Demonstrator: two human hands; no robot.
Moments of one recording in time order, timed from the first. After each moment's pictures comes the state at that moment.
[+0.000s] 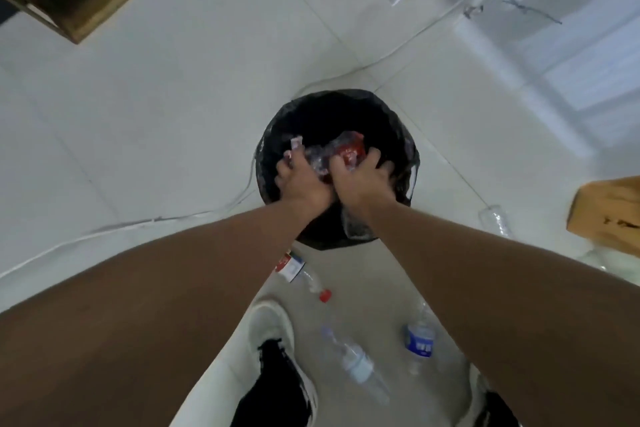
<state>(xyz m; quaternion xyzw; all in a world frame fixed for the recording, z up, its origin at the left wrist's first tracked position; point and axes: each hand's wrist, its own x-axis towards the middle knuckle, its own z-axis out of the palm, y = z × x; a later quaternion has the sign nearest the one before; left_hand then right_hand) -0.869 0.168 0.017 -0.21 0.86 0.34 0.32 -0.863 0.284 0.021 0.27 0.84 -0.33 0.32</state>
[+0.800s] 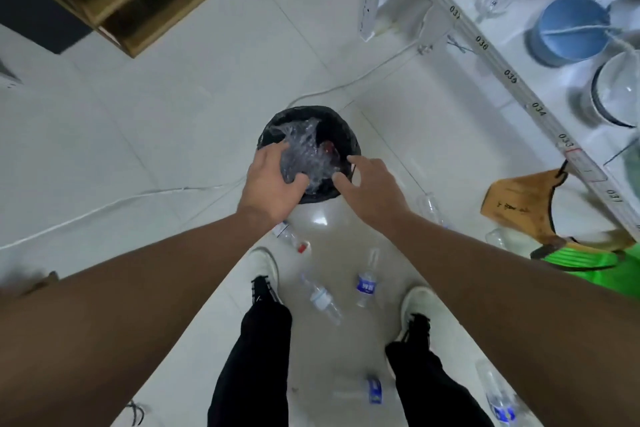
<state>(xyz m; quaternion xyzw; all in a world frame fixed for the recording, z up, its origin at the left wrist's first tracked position) -0.772 0.180 0.278 -0.12 0.90 0.37 0.19 -0.765 0.392 0.272 0.13 0.88 -0.37 0.28</state>
